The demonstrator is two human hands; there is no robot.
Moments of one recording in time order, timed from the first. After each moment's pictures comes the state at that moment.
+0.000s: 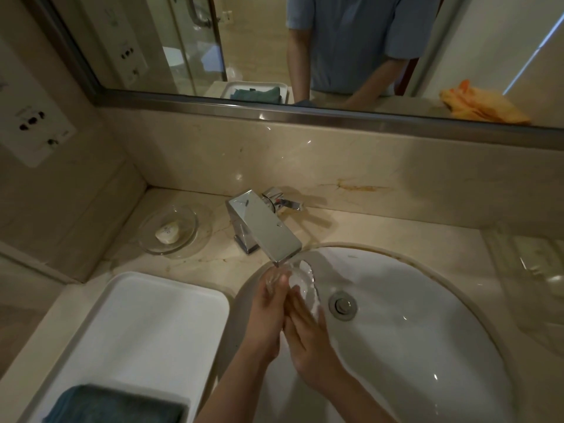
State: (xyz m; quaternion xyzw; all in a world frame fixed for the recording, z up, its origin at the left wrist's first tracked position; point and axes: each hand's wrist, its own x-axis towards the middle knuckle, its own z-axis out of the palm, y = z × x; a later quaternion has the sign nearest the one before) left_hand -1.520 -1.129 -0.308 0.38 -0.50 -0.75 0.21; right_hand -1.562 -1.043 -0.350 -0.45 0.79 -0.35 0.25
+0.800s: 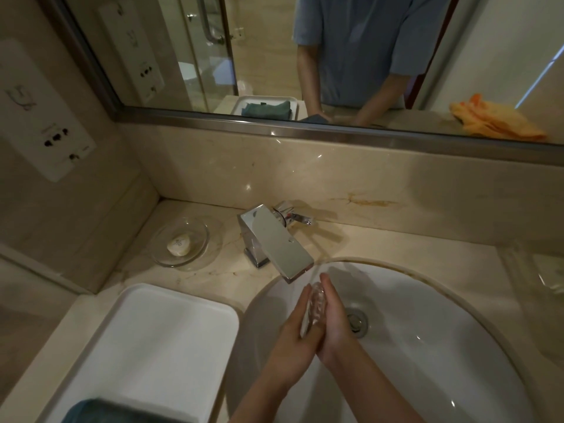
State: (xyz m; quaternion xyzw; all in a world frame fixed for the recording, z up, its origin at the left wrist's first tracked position) left_hand -1.515 -1.116 -0.300 0.35 -0.68 -0.65 0.05; right_hand -1.597 -1.086 -0.314 0.16 0.49 -0.68 0.52
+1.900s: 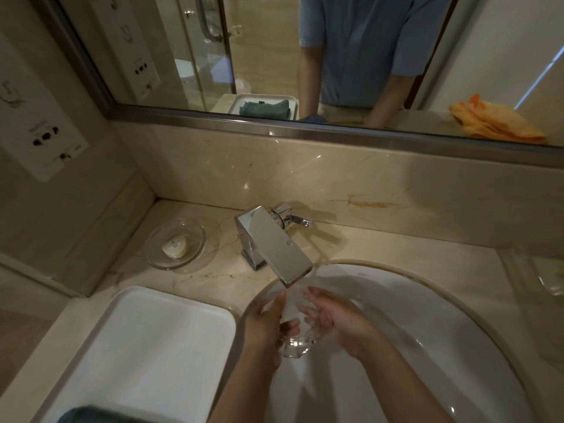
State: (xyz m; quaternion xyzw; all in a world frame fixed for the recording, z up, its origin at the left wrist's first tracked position) left_hand -1.530 -1.150 -0.319 0.55 -0.35 -0.74 0.16; right_hand -1.634 -1.073 -0.318 0.00 0.59 -0.60 0.54
